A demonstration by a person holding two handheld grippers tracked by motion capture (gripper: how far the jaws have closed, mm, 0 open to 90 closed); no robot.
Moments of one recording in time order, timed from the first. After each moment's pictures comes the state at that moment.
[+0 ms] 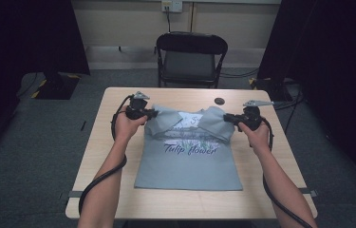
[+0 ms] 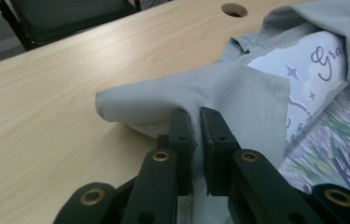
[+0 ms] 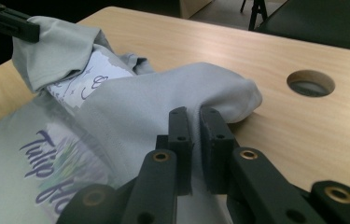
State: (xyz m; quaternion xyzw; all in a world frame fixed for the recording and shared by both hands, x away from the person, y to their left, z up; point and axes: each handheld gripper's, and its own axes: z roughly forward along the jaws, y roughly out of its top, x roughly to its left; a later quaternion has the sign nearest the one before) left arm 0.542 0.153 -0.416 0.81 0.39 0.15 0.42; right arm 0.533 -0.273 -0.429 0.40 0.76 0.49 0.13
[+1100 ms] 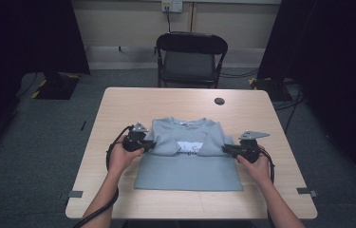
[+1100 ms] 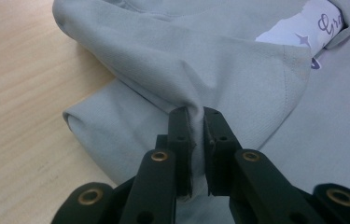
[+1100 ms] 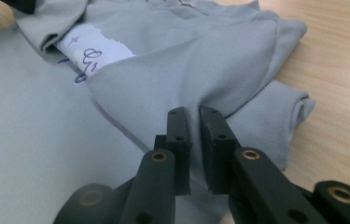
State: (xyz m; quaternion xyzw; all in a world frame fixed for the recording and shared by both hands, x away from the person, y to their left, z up) left arm 0.465 0.158 -0.474 0.84 0.36 0.11 0.38; right arm 0.449 -0.267 -0.485 0.38 0.81 0.44 0.12
